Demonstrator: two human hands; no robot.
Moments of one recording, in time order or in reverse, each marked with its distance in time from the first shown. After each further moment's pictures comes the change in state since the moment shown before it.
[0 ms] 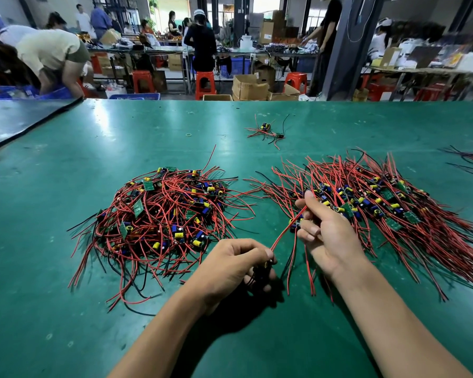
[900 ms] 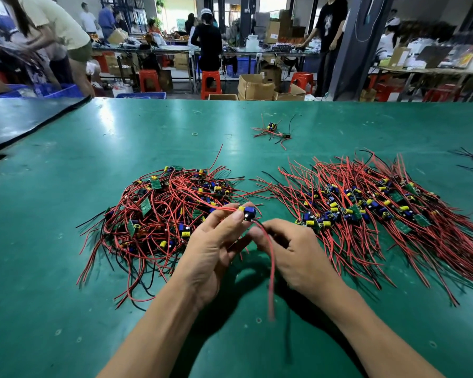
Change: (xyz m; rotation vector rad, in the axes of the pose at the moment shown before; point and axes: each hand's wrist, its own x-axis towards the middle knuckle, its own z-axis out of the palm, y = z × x) left_hand 0.007 0.009 -0.019 -0.569 0.220 0.214; right_hand -0.032 0.032 0.019 -0.912 -0.493 -0.588
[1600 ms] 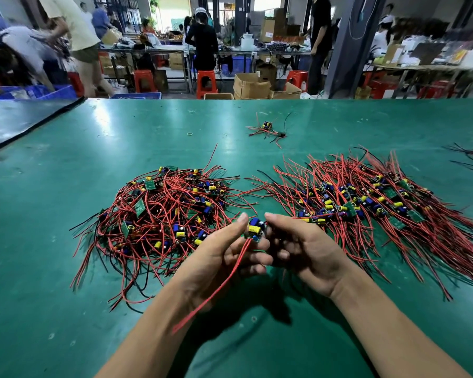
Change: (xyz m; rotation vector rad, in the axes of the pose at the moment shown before) left_hand -0.011 0.002 0.007 0.143 -0.195 -0.300; right_hand 0.005 -0.013 -0.020 0.859 -0.197 0.641
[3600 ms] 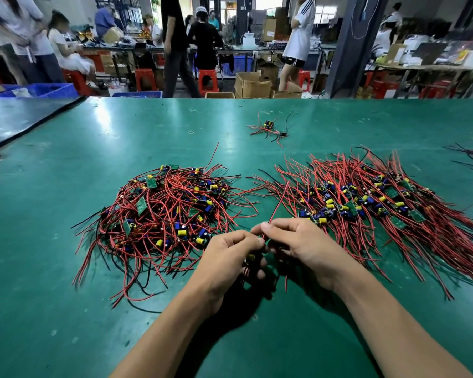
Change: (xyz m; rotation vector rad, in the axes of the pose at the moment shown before) left_hand 0.001 -0.013 0.008 0.303 0.208 0.084; right_hand 0.012 0.009 -0.017 -0.283 0.074 0.009
